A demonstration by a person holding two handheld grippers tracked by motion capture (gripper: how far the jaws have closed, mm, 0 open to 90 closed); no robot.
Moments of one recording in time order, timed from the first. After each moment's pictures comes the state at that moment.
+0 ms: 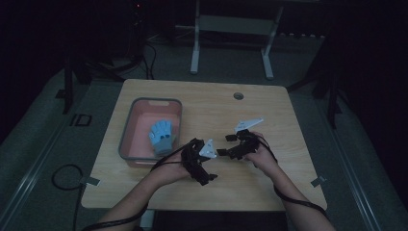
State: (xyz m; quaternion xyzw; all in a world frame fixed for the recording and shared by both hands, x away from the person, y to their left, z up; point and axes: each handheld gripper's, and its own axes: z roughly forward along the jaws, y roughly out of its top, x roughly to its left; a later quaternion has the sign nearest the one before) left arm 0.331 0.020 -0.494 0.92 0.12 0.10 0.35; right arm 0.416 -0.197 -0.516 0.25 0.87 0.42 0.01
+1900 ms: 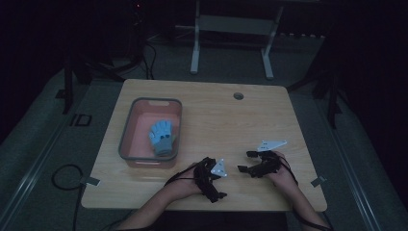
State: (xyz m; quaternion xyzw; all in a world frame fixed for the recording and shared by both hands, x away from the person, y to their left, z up) left arm 0.312 -0.019 -0.558 0.93 0.10 0.05 0.36; right arm 0.373 -0.275 -0.558 0.29 0.86 0.42 0.05
